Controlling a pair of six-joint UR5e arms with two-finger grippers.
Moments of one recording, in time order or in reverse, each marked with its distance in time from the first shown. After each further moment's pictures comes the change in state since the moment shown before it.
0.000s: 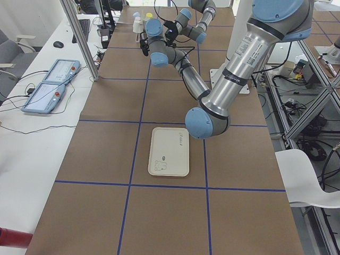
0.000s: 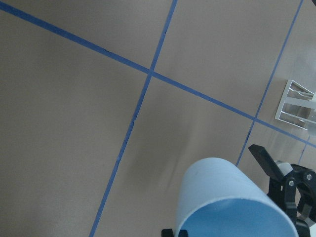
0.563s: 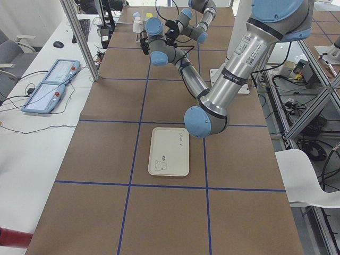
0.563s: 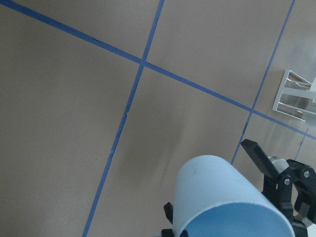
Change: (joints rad) left arm 0.004 -0.016 0.011 0.000 0.001 0.001; right arm -0.013 0.001 0.011 0.001 0.000 -0.032
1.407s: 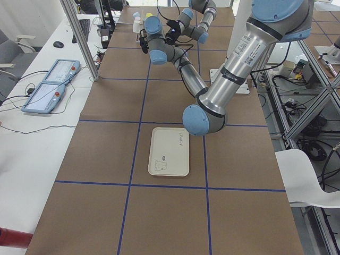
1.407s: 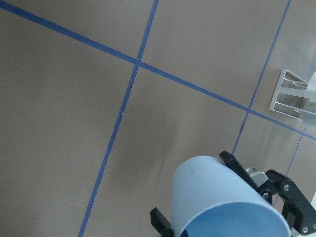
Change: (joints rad) left arm -0.001 -0.022 0.015 0.000 0.000 0.000; right arm -0.009 -0.001 0.006 0.022 -0.007 -0.010
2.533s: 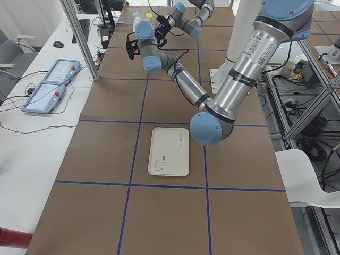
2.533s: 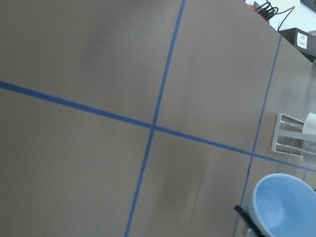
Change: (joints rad) left arm -0.189 0.150 -0.009 0.009 0.036 0.279; right arm 0.178 -0.063 0.061 -0.257 0.060 -0.046
